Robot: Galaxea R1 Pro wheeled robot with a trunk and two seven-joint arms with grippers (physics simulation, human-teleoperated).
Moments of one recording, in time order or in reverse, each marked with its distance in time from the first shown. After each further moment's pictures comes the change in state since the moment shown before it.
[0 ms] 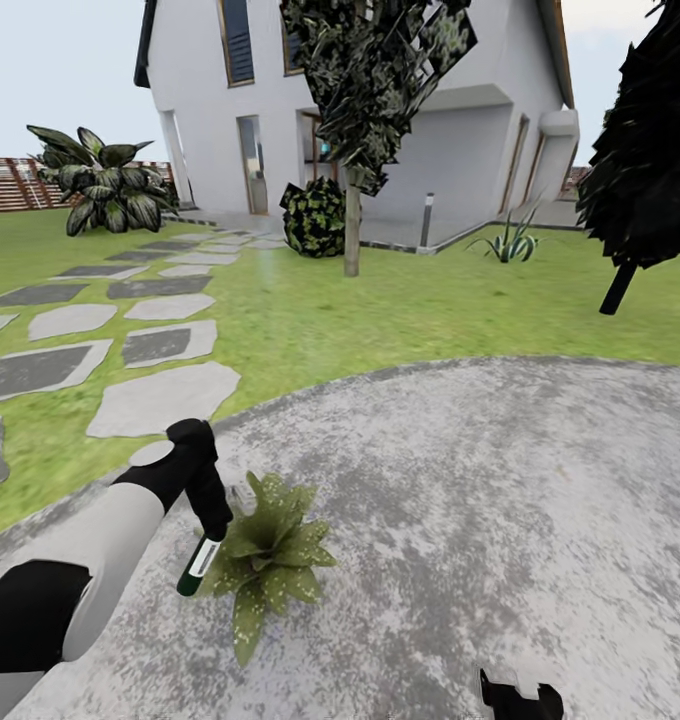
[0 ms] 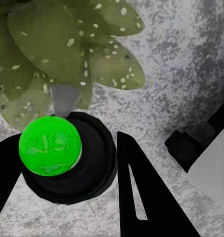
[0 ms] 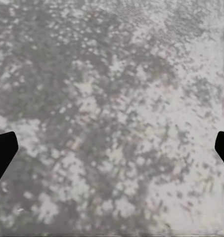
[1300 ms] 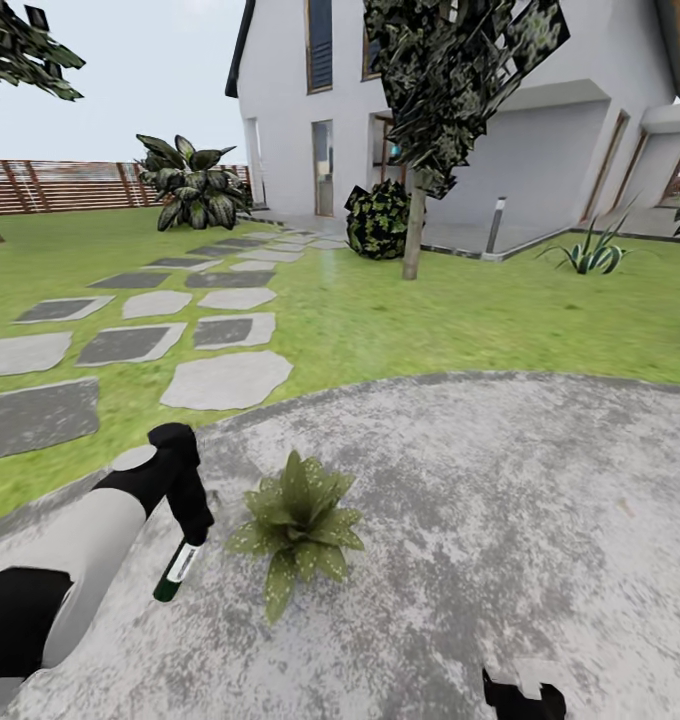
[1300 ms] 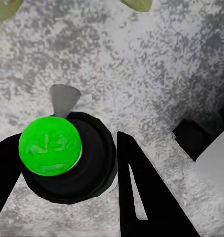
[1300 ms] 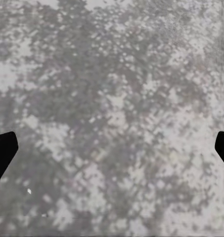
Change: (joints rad) left arm 0.017 0.059 0.002 -0.009 -0.012 -0.003 0.000; right arm 0.000 -0.006 -0.001 0.000 0.000 0.000 0.000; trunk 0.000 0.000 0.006
